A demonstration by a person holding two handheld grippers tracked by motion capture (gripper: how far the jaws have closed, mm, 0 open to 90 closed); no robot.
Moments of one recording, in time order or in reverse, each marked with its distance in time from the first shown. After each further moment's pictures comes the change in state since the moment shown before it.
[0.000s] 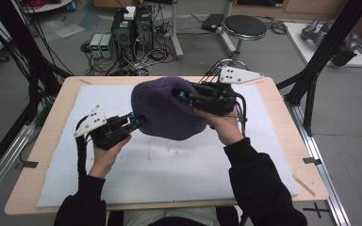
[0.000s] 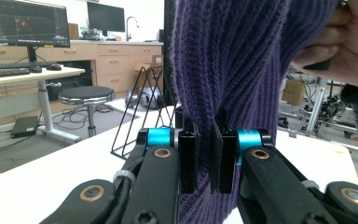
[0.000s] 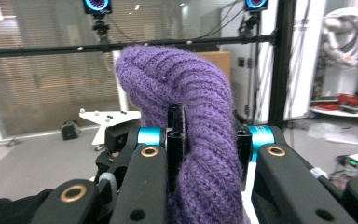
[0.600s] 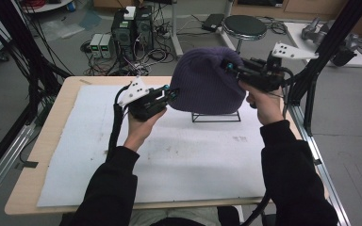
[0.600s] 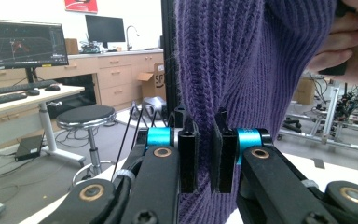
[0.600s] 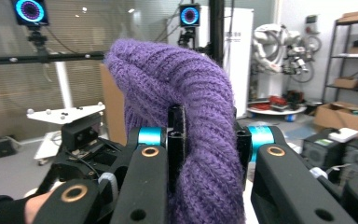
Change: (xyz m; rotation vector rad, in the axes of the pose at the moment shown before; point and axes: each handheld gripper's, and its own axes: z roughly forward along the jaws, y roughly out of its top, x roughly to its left) left arm -0.008 0.044 0.107 -0.022 0.004 0.078; right arm -0.057 0.043 -0.086 -0.024 -0.220 -0.028
